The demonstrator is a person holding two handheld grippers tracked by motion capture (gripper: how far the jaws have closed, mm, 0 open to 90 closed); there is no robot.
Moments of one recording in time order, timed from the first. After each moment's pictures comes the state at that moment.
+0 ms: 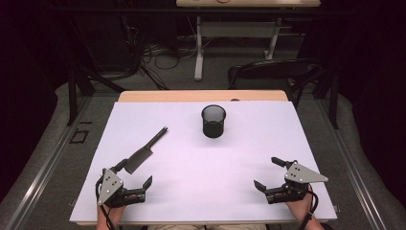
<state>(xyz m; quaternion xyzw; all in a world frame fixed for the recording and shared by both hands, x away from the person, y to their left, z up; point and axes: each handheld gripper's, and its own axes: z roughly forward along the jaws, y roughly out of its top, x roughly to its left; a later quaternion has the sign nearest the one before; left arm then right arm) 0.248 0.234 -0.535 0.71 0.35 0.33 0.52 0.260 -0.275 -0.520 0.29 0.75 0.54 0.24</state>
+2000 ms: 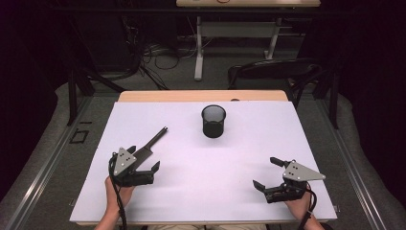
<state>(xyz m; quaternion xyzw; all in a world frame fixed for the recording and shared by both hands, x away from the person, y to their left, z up) 0.301 0.214 -0.517 0.74 0.38 0.29 0.47 0.265 -0.273 -0.522 0.29 0.76 0.53 0.23</state>
